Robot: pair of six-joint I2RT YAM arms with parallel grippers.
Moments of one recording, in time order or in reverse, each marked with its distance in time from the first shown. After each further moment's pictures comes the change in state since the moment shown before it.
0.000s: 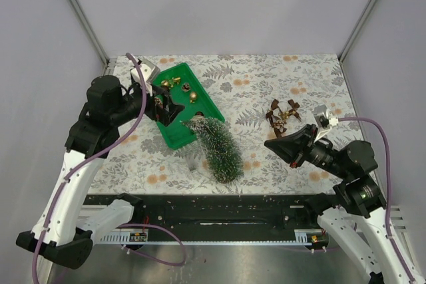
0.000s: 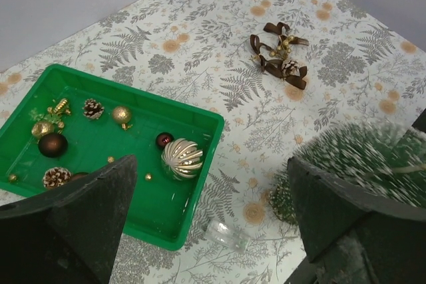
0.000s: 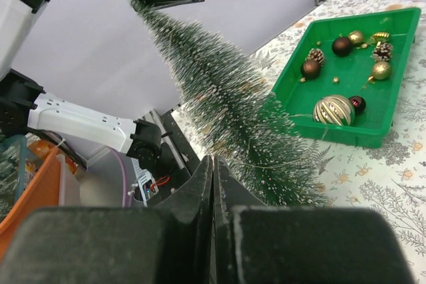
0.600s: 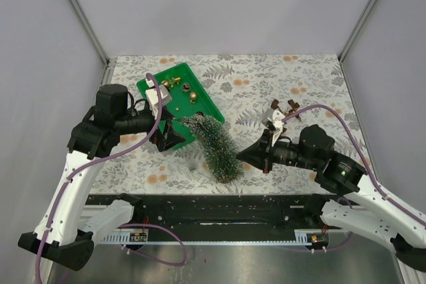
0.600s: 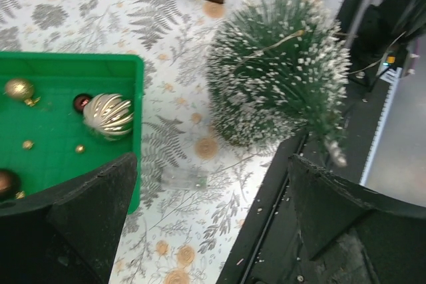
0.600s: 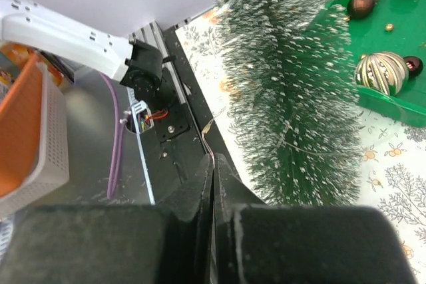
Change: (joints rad) left arm 0.031 -0.035 -0.052 -0.275 0.306 0.251; right arm 0.420 0.282 0.099 -0.101 0.205 -0.225
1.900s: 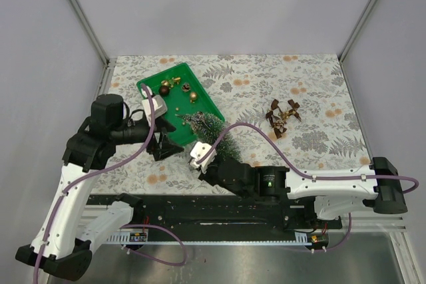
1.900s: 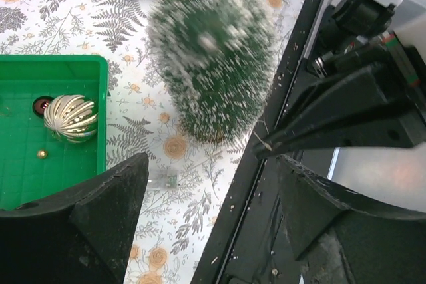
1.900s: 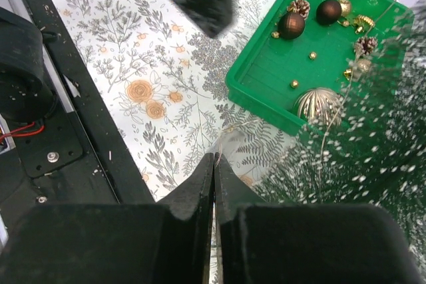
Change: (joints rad) left arm 0.000 -0.081 -0.060 0.002 0.119 -0.053; right arm 0.637 0.585 0.138 0.293 0.906 -0.323
